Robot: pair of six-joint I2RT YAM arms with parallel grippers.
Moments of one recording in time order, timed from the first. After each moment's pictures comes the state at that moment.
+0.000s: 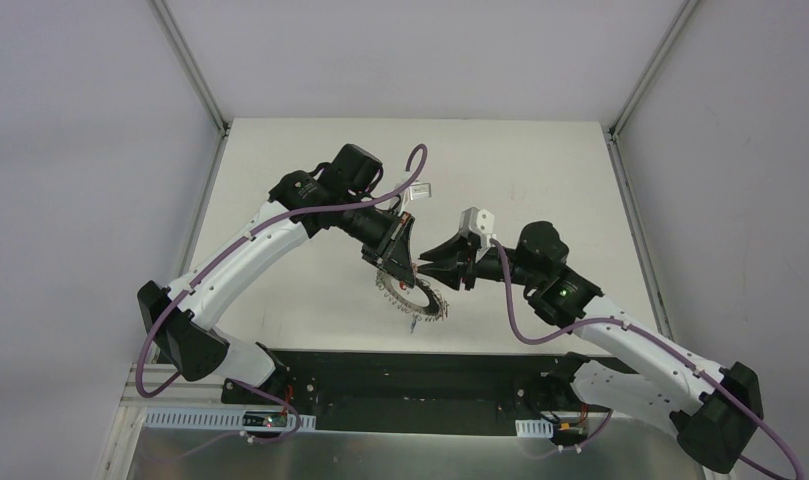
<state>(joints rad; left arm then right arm) -0.72 1.43 1.51 -1.02 0.86 -0.29 0.78 0.92 0.69 0.18 -0.61 -0.05</state>
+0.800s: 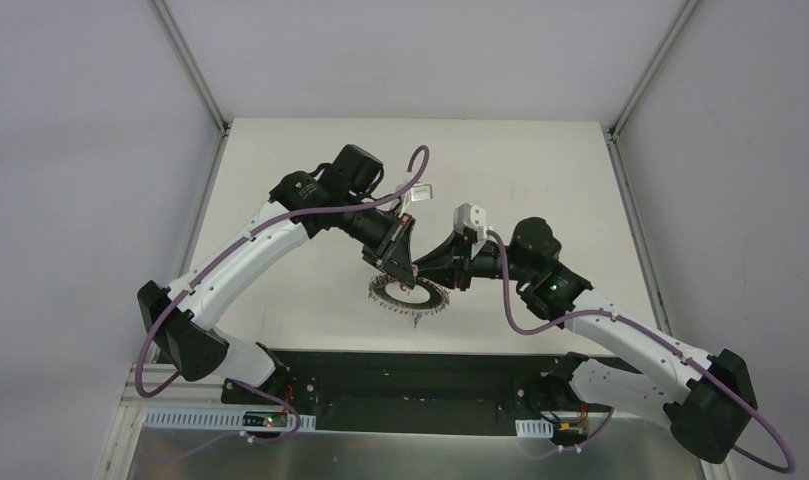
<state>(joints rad) -0.72 1.43 1.51 -1.02 0.87 -0.26 0.78 0.99 0.69 0.28 -0.72 0.07</state>
